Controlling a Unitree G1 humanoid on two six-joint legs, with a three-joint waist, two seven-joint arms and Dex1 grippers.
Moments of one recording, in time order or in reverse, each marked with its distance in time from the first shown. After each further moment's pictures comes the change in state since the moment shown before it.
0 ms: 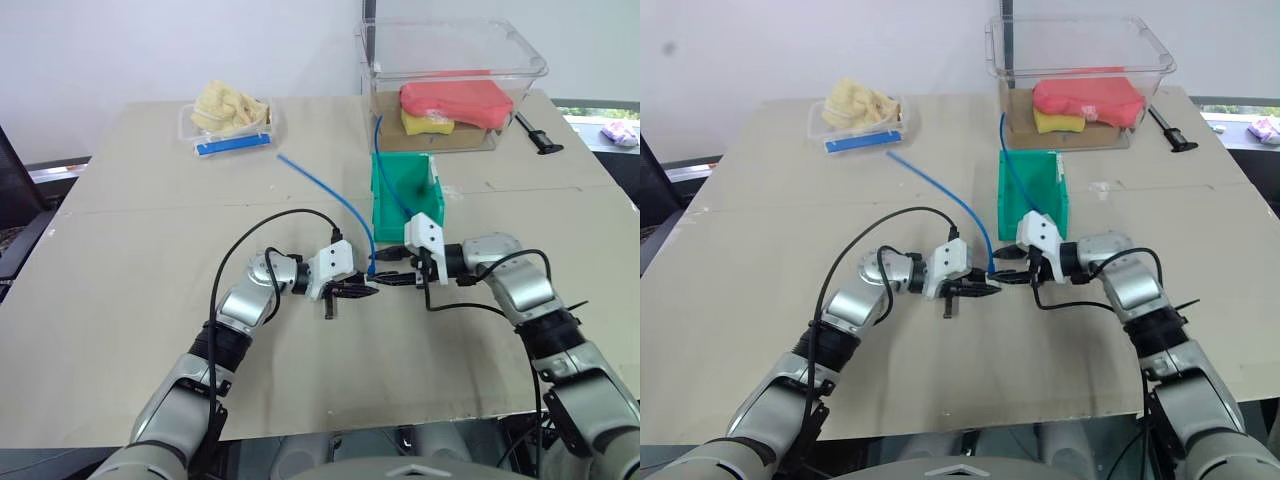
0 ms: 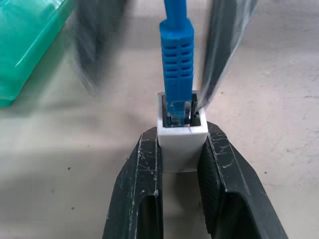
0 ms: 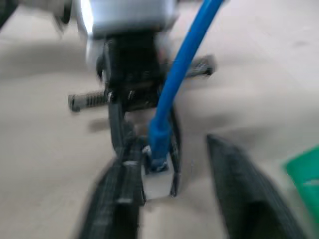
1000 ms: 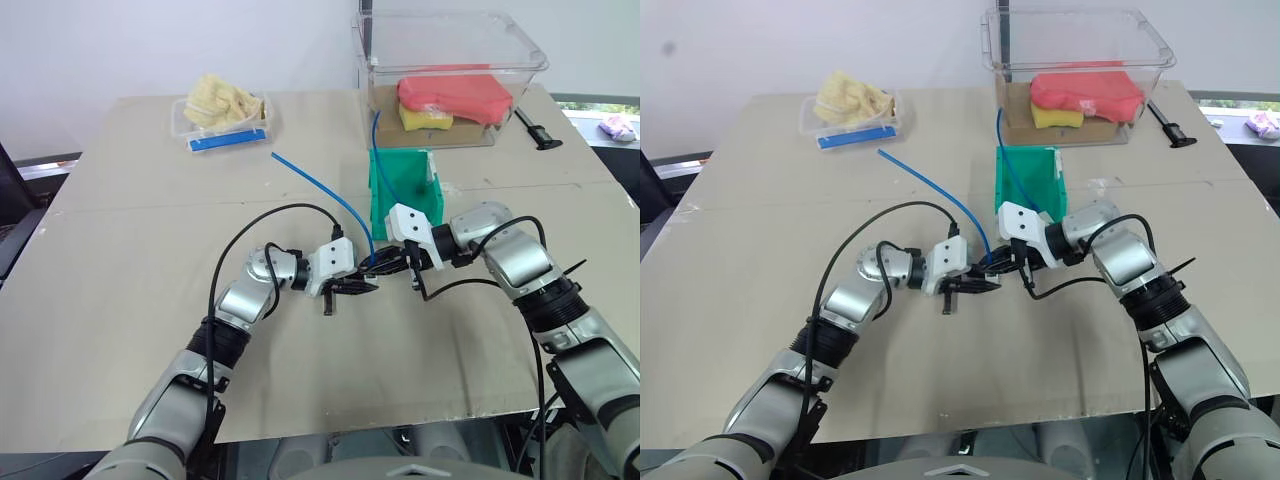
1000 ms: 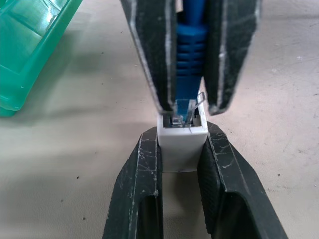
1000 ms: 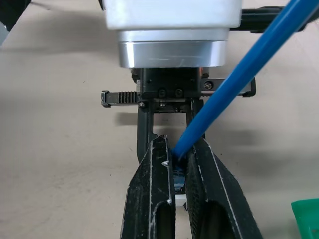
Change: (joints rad) left arm -0.012 0.011 -0.014 -0.009 0.023 -0.031 0.007; right arm -0.179 -0.041 0.215 0.113 -0.108 -0.026 0.149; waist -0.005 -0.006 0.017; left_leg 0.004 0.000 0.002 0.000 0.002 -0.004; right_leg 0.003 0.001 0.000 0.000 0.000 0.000
